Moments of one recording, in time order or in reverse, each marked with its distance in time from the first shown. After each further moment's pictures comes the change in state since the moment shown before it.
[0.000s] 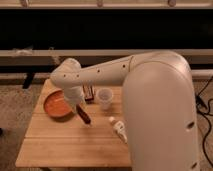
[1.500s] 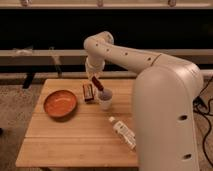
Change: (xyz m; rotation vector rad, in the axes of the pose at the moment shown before) arm -0.119 -0.144 -0.030 -0.102 -0.248 0.026
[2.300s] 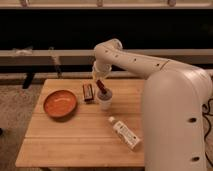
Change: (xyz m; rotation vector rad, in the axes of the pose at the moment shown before) arm 0.012 -0.028 0.014 -0.018 -0.047 0.054
